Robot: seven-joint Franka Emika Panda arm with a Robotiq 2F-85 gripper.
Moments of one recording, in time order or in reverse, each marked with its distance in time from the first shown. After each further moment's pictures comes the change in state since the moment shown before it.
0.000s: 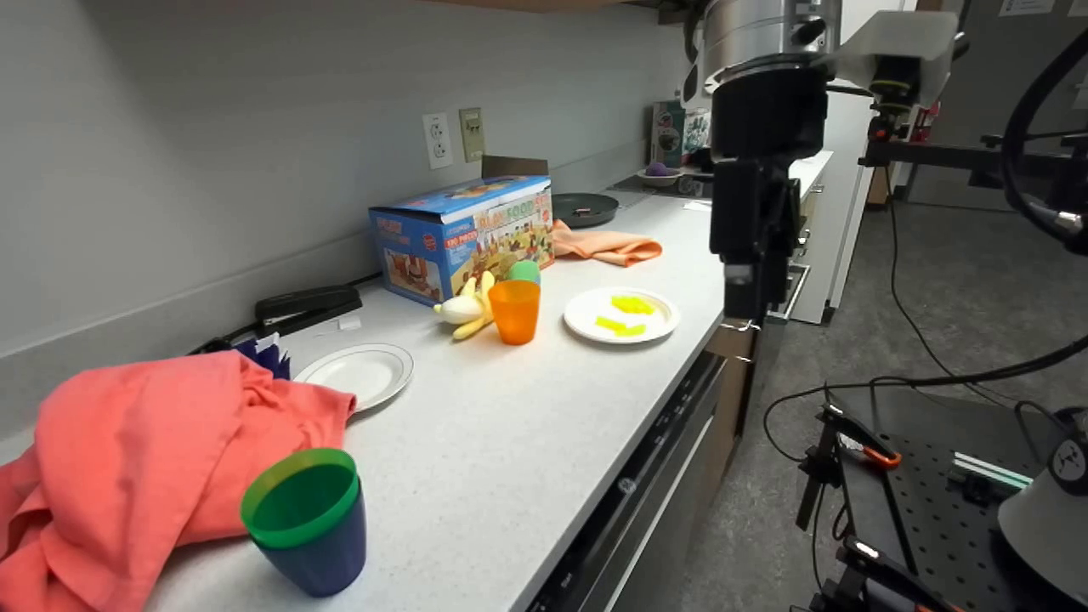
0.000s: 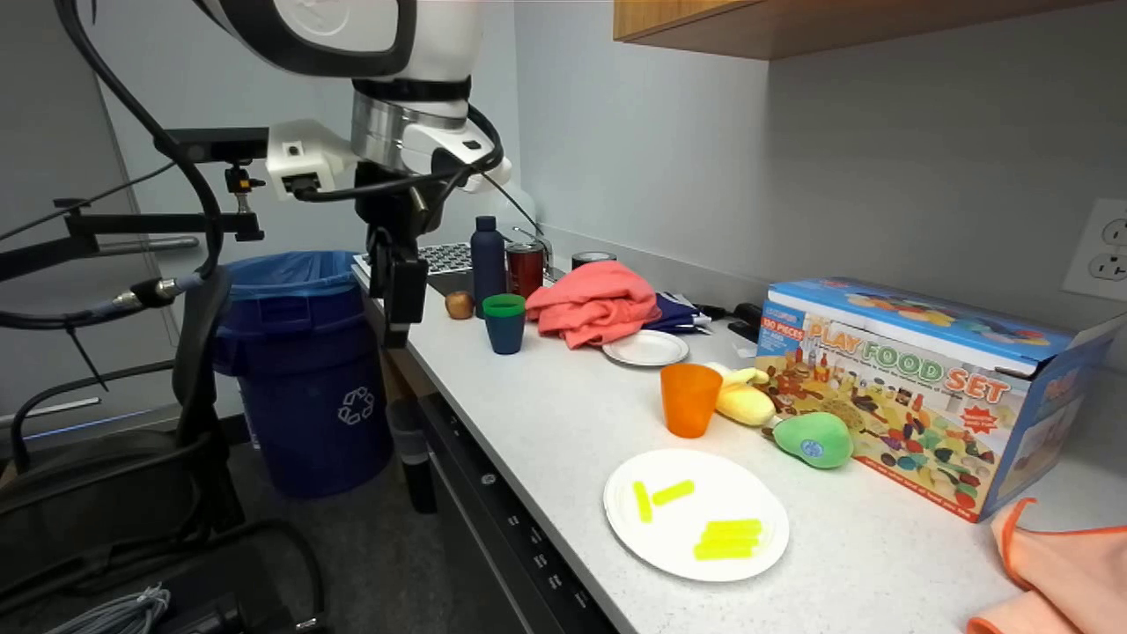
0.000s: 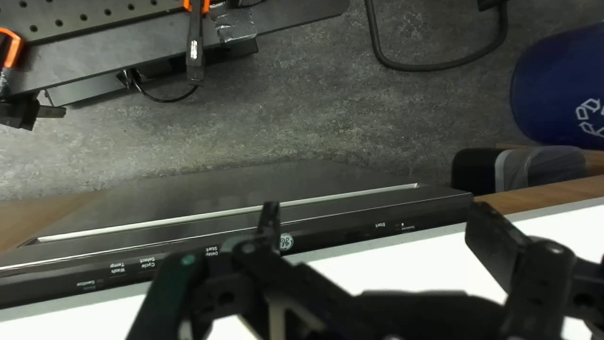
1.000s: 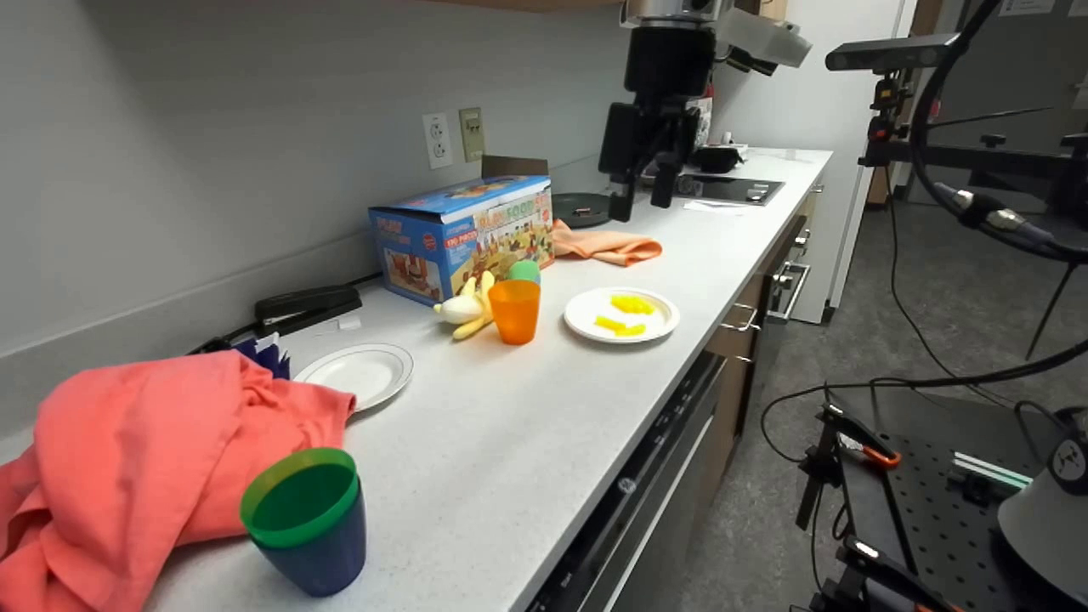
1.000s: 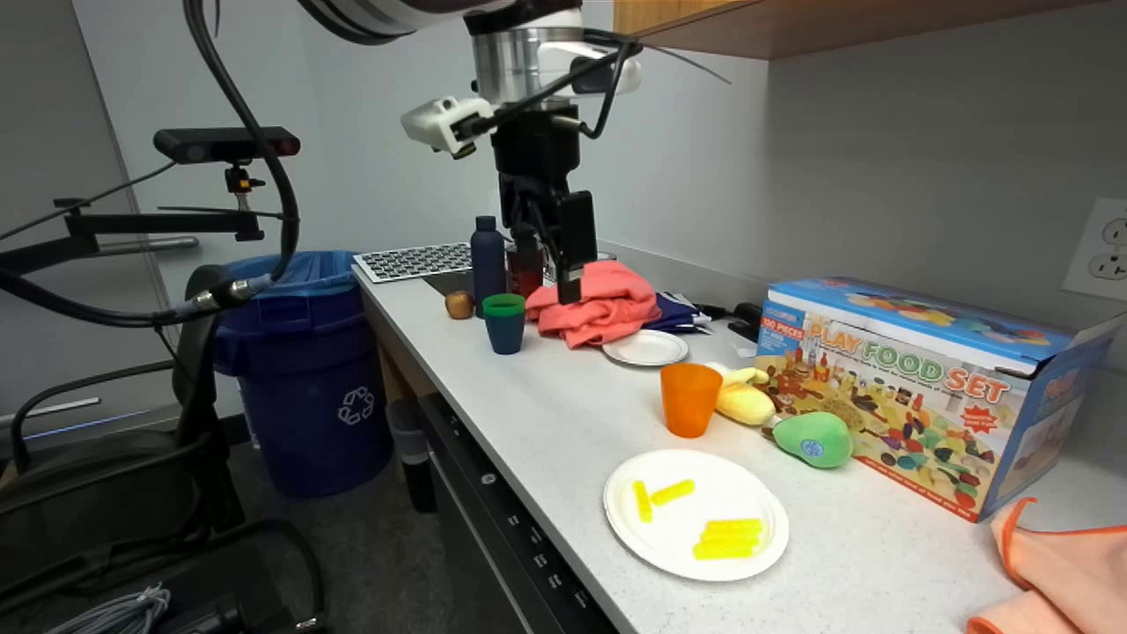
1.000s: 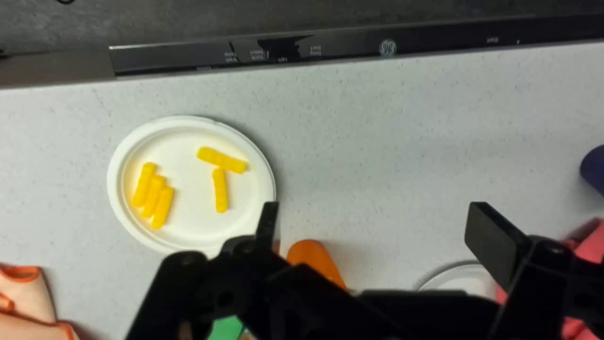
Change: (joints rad) arm -0.132 0.166 -0.012 0.211 -0.287 0.180 -0.014
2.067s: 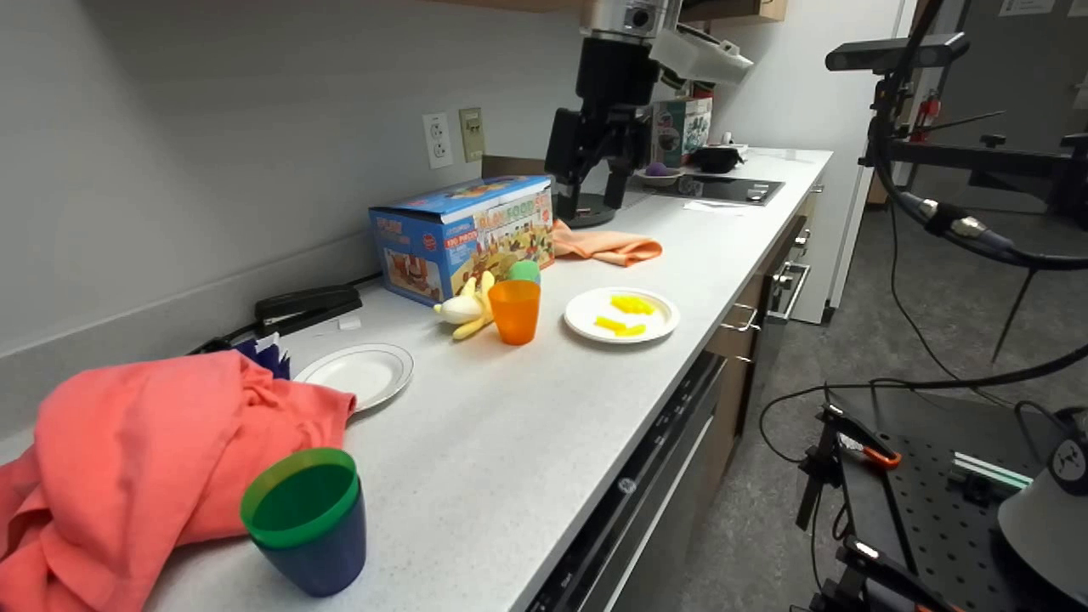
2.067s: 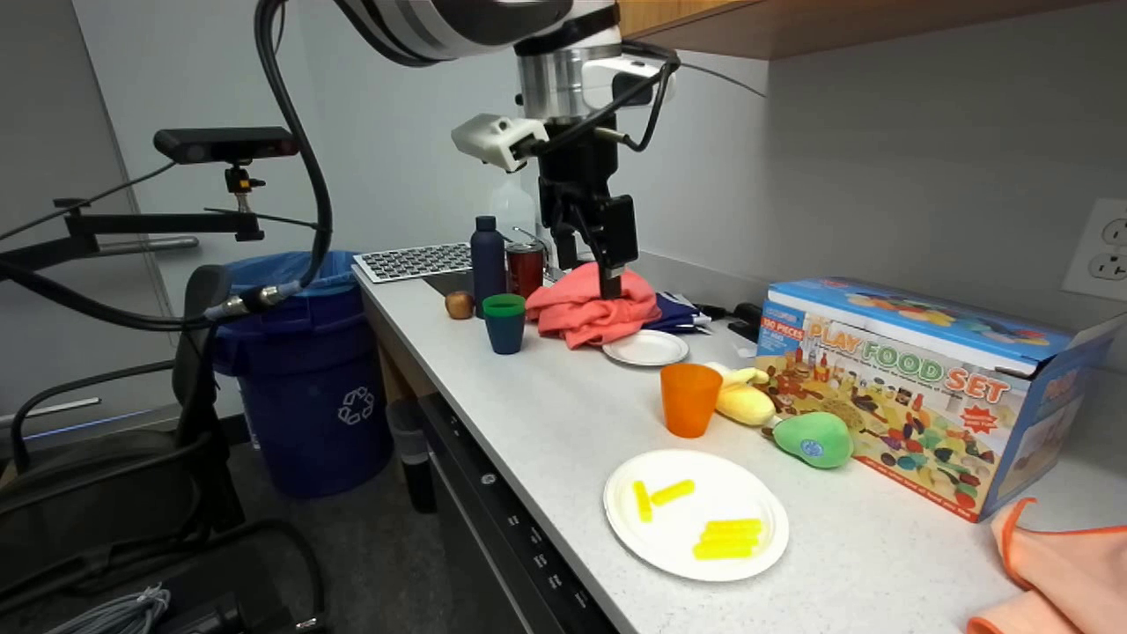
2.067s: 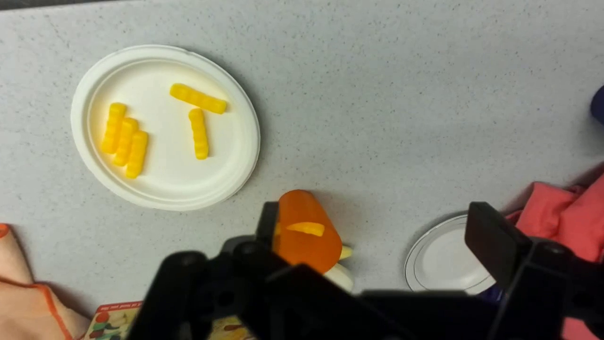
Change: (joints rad) arm 0.000 0.134 -0.003 0.093 0.000 0.106 0.010
